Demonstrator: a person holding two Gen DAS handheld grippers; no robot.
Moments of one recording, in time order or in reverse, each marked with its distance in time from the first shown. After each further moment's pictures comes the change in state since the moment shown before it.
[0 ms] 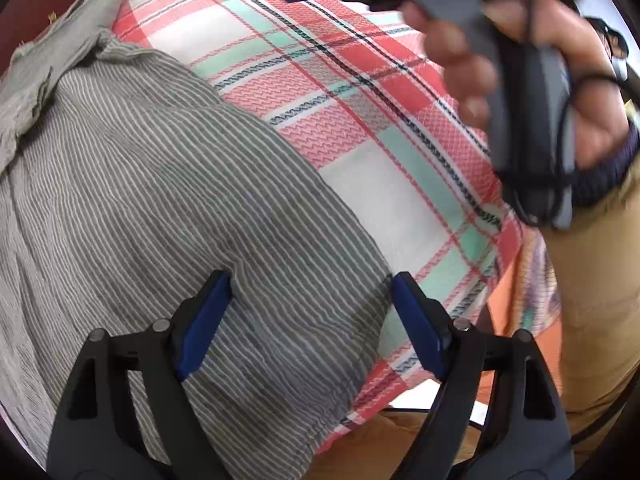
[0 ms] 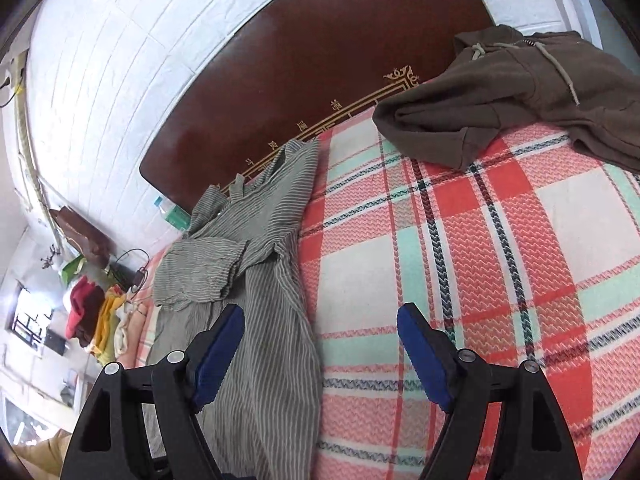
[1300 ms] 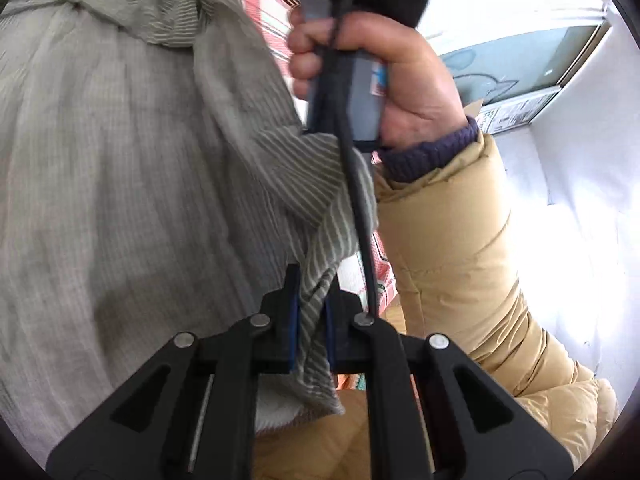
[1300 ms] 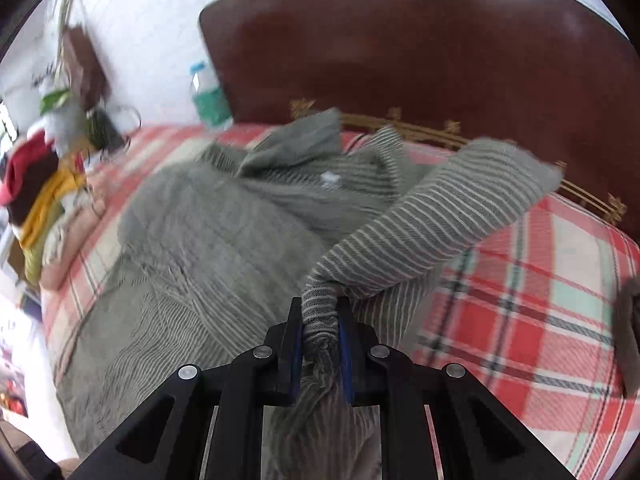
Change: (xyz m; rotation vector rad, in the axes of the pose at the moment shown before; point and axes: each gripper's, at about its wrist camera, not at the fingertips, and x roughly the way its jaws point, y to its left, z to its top) left arm -0.109 0.236 -0.108 -0.502 -0.280 -0.678; right arm 0.213 0.223 0.021 -0.563 0.230 -0.180
